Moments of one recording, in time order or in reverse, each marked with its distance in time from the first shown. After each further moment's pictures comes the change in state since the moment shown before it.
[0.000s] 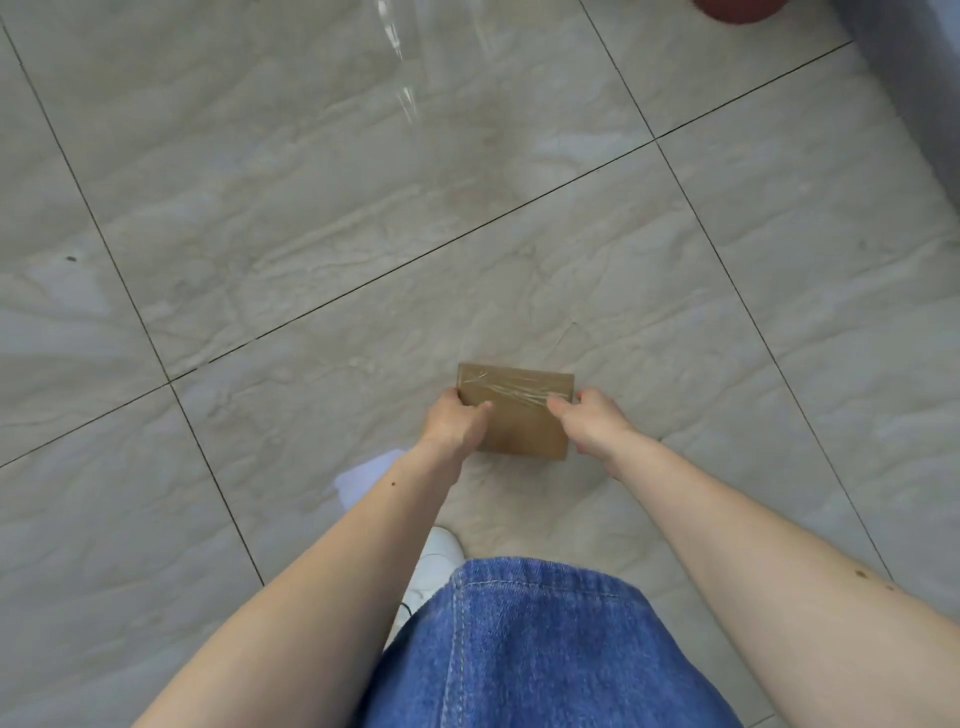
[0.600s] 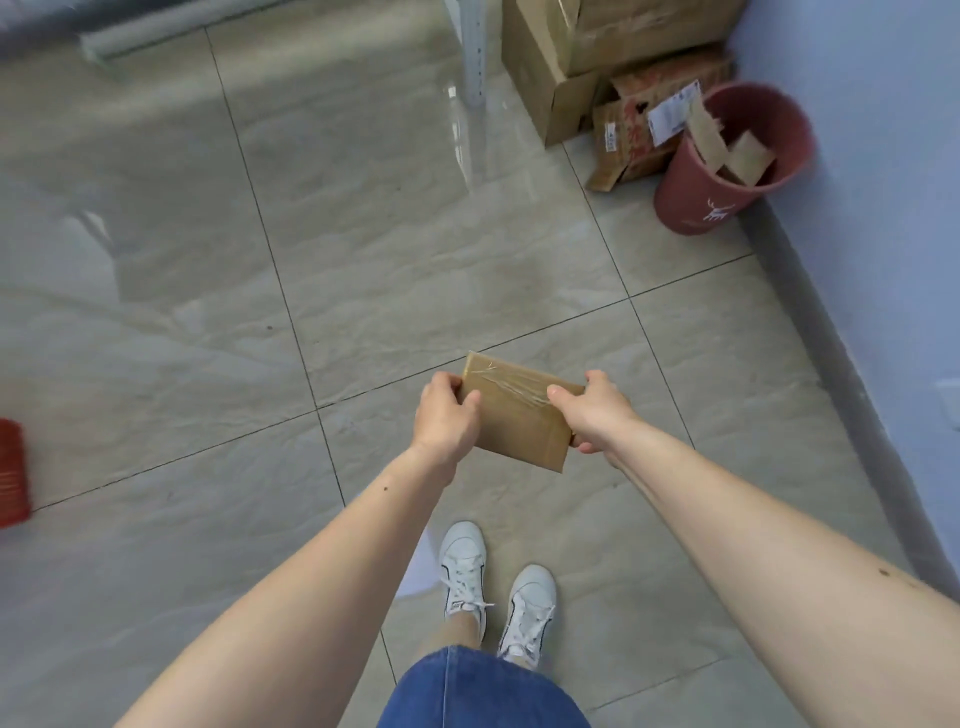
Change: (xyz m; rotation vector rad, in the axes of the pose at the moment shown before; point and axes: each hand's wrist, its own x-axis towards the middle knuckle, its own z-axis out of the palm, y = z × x) left_hand -0.270 0.144 -0.170 -0.131 0.204 0.183; right_hand -0.289 -0.184 -0.146 -0.077 0.066 -0.086
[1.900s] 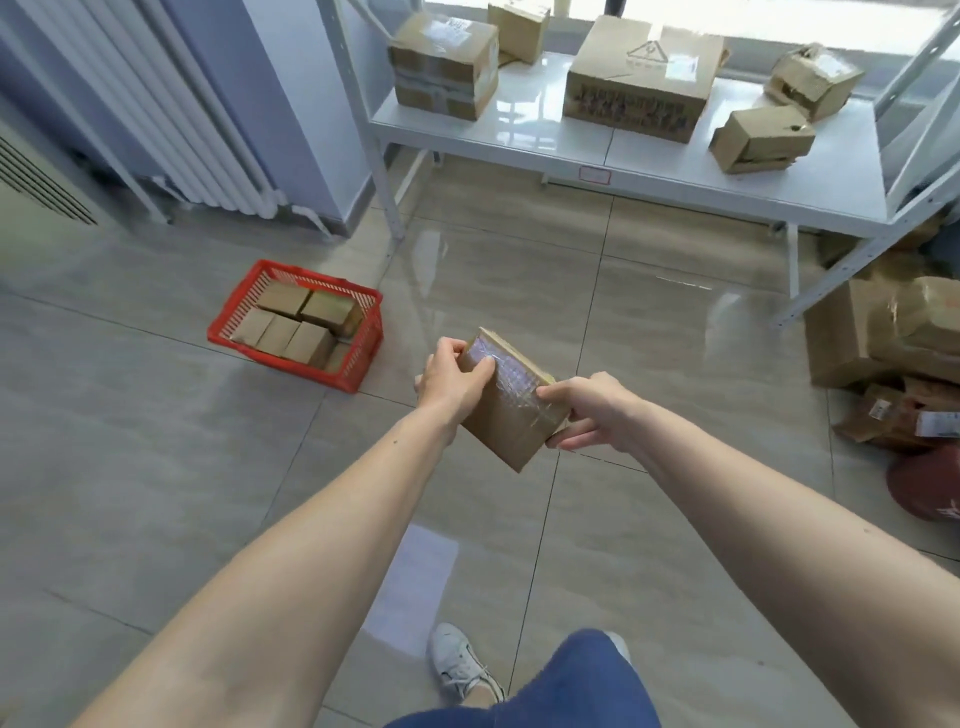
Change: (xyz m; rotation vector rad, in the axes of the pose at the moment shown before) left_hand -0.251 -0.175 -0.529 -0.413 0.551 0.037; right_hand -0.472 -0.274 0.281 -0.208 -0.458 -0.386
